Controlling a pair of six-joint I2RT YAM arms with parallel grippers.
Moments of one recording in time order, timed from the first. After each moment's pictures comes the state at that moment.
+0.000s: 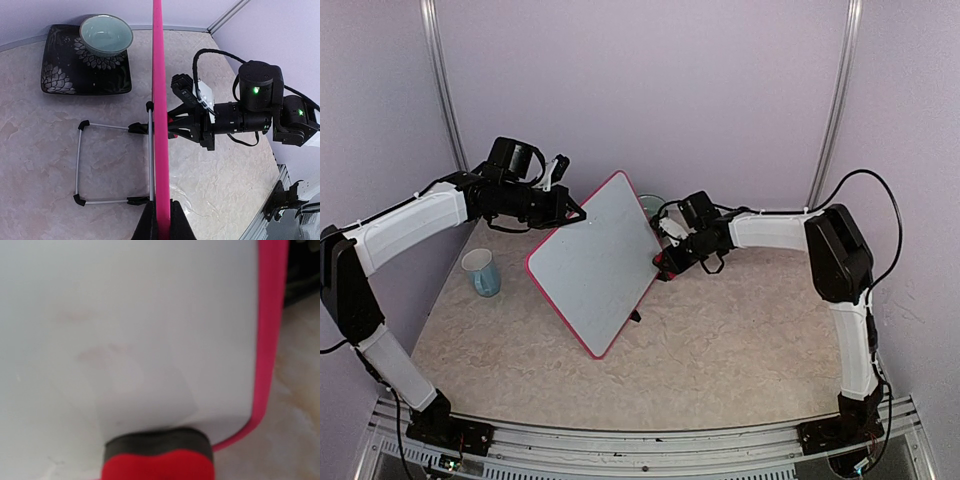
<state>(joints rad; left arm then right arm) -0.48 1.61 1.45 -0.49 0.38 -0.36 0.61 2.21 1.70 -0.36 -0.21 -0.11</state>
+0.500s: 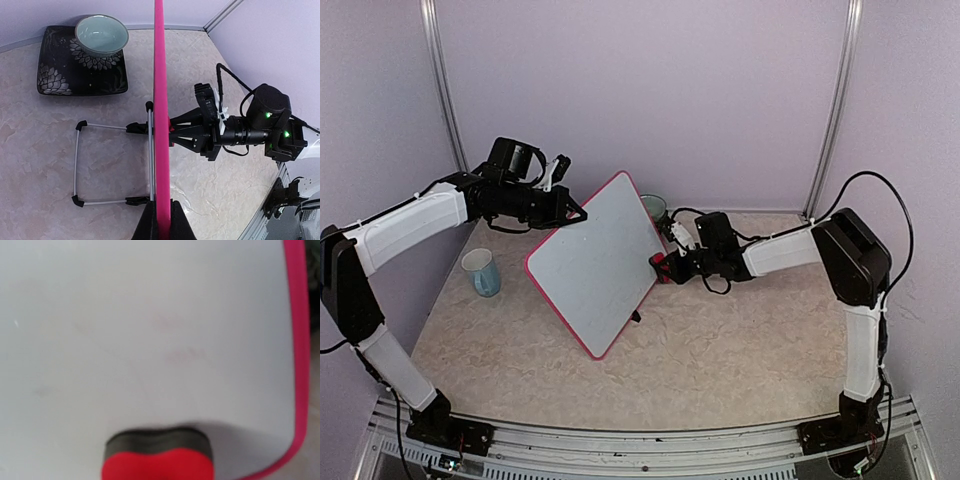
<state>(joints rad) -0.48 1.61 1.45 -0.48 0.40 -0.36 0.62 2.09 1.30 0.21 -0.30 0.02</state>
